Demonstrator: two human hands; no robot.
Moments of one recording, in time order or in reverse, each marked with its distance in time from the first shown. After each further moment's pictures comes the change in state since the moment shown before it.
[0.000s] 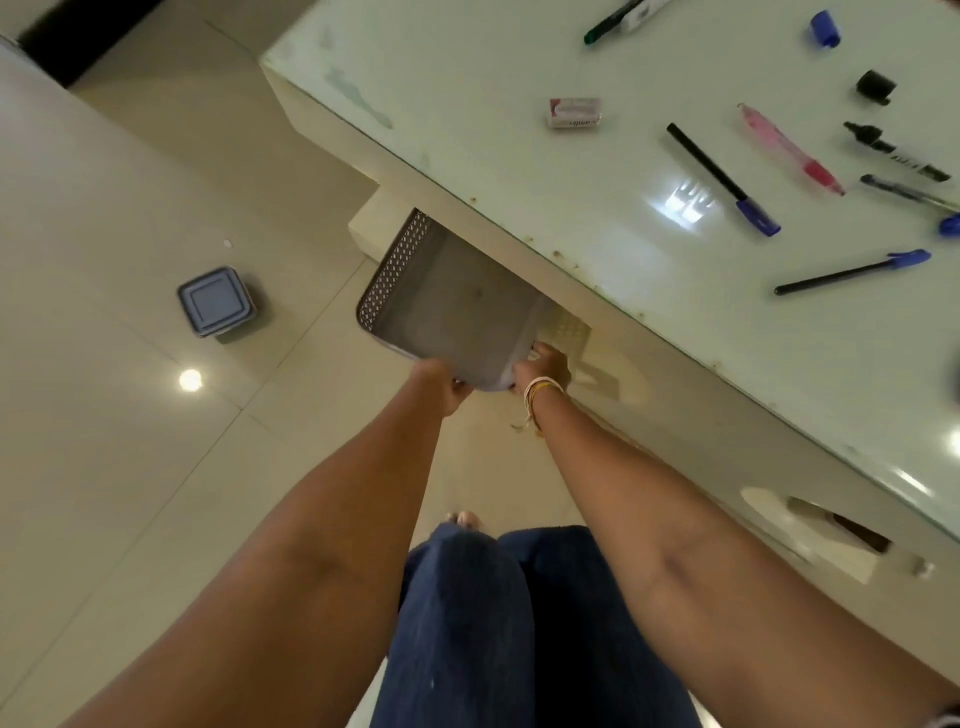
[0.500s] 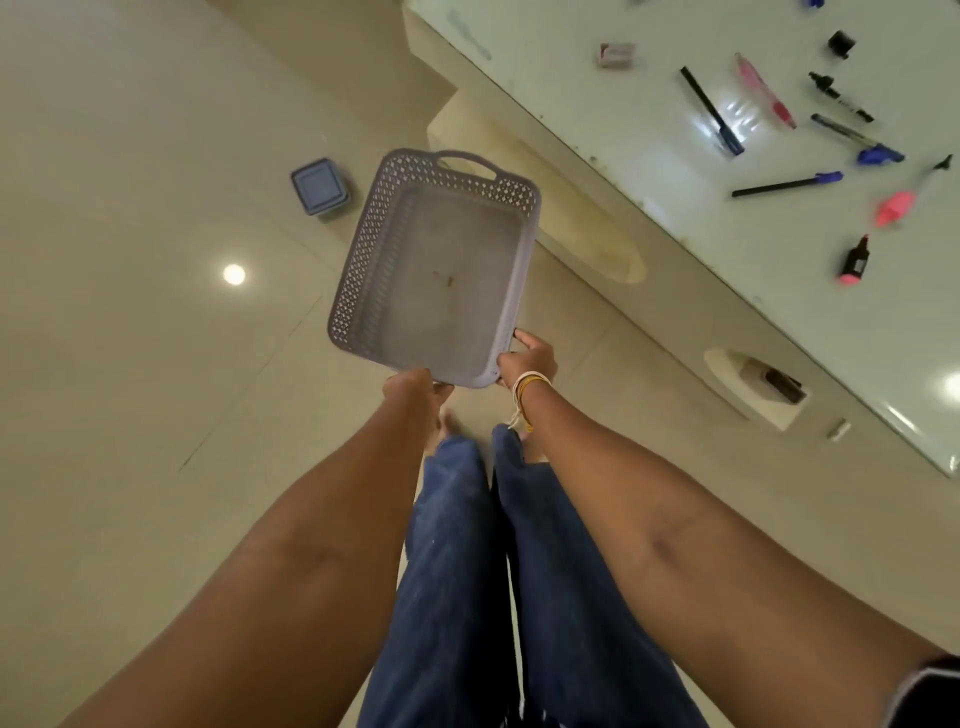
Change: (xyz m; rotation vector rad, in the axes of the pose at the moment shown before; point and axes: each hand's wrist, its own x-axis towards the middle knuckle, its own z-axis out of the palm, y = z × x) left_hand -0.265 -0.087 -0.177 -0.092 0.227 -0.134; right_hand -0.304 0.052 -0.053 -0.077 -0.149 0.087
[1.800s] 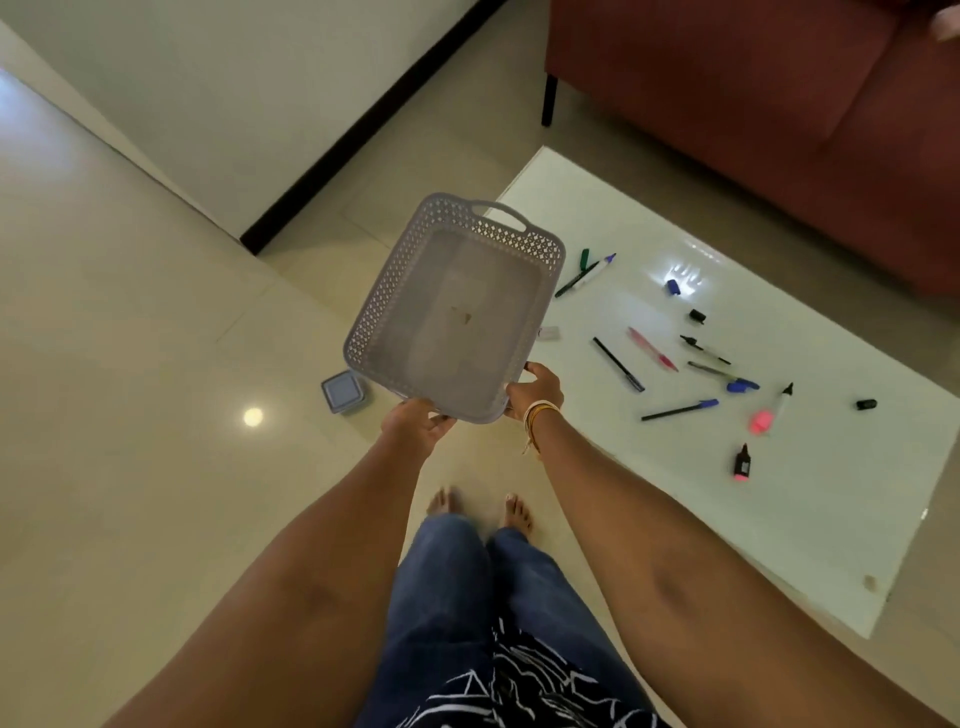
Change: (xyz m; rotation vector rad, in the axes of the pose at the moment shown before) left_hand -0.182 0.243 0.133 -0.109 -0.252 0.197; right_hand -0.035 -0.311 -0.115 0.132 -0.004 -0.138
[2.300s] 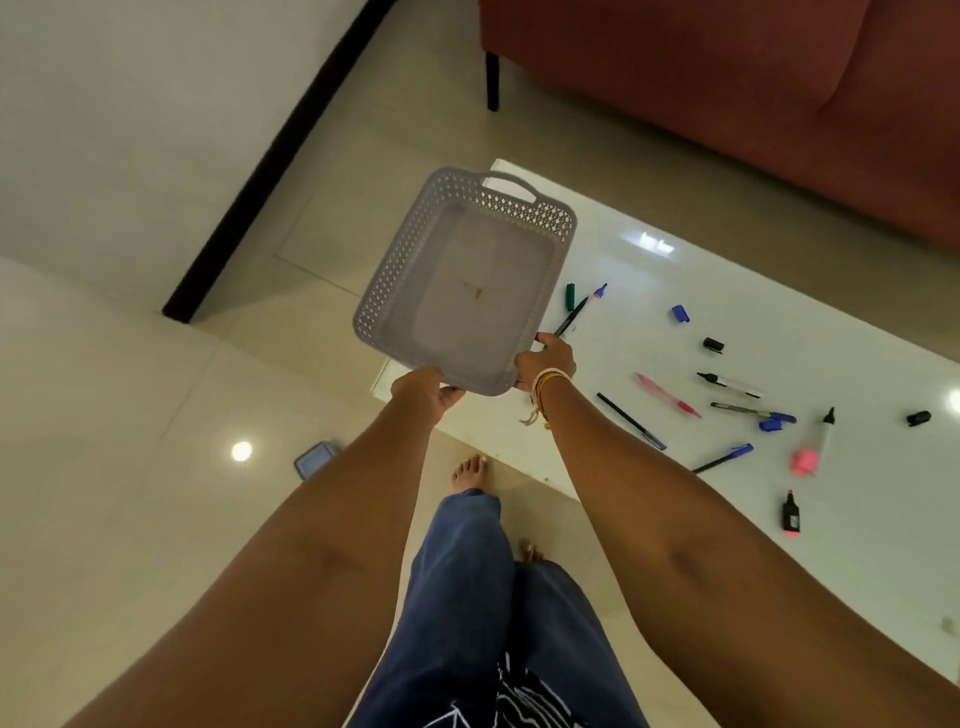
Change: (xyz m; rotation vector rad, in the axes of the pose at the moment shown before) left_hand 0.161 0.118 0.167 0.201 0.019 -0.047; right_hand 0.194 -0.125 0.014 0.179 0.127 0.133
